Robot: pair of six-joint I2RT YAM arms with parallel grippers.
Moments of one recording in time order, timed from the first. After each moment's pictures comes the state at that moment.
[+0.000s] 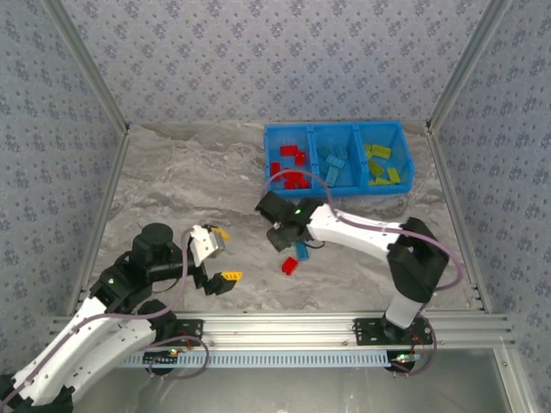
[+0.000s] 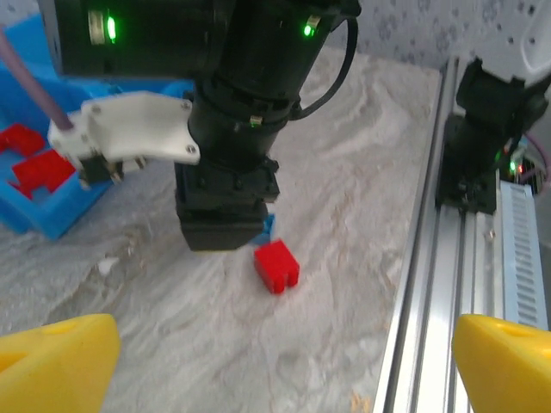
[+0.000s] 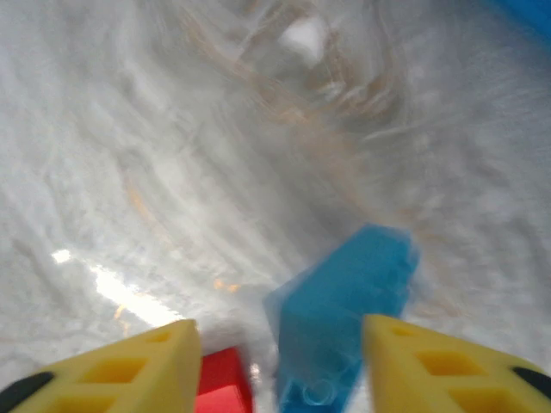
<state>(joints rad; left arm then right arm) -0.70 0.53 0.64 -0.54 0.48 0.17 0.92 1.67 1.27 -0.78 0.22 0.25</state>
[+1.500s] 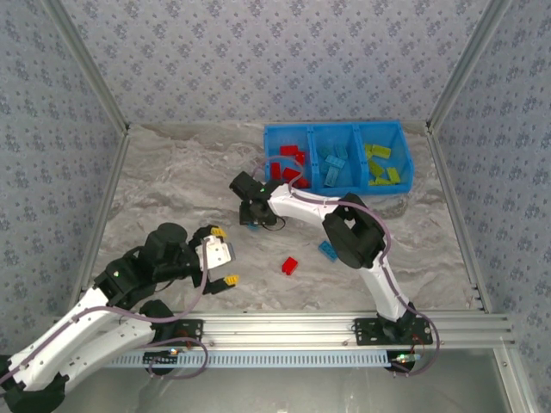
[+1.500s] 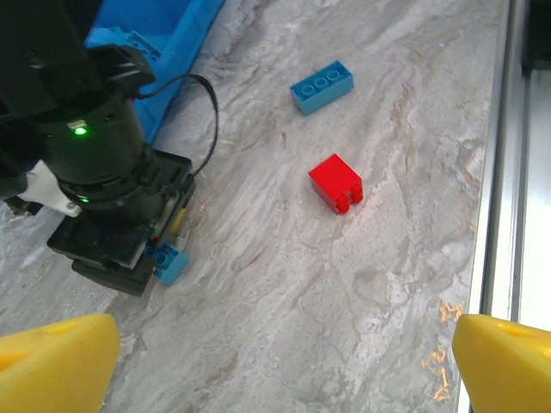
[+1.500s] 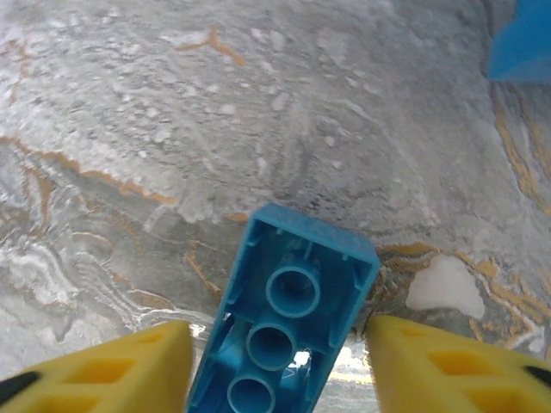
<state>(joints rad) -0.80 0.60 0.71 -0.75 0.23 0.48 0.87 2.20 1.72 -0.71 0.10 0.79</state>
